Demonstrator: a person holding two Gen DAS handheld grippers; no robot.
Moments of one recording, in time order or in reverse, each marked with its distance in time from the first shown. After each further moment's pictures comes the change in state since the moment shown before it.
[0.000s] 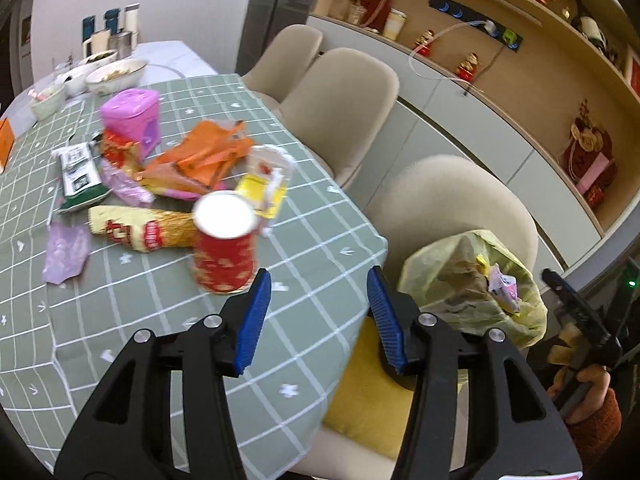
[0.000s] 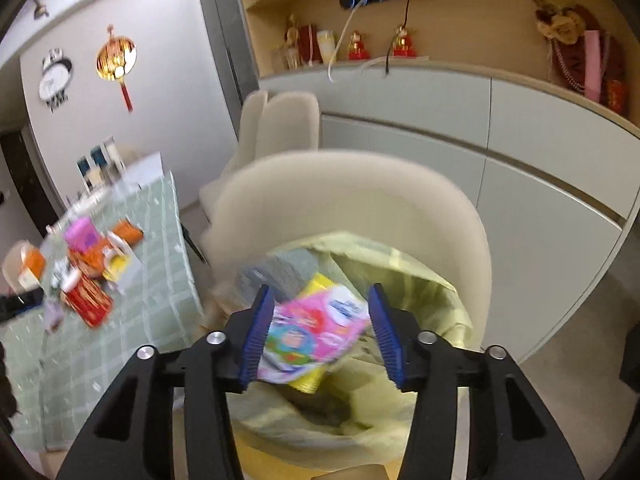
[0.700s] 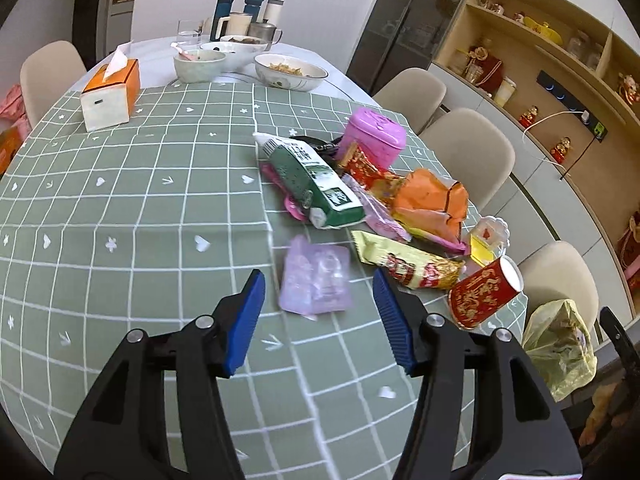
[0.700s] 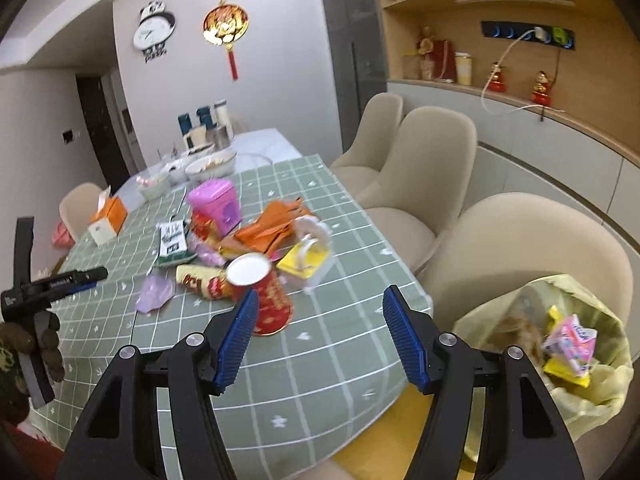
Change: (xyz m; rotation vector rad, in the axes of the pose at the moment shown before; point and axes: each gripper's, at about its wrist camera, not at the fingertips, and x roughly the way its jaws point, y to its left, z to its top) left arm -0.064 0.256 -0.012 -0.223 -0.103 0.178; right arm 0.001 0.261 -0.023 -0.245 0.032 0.220
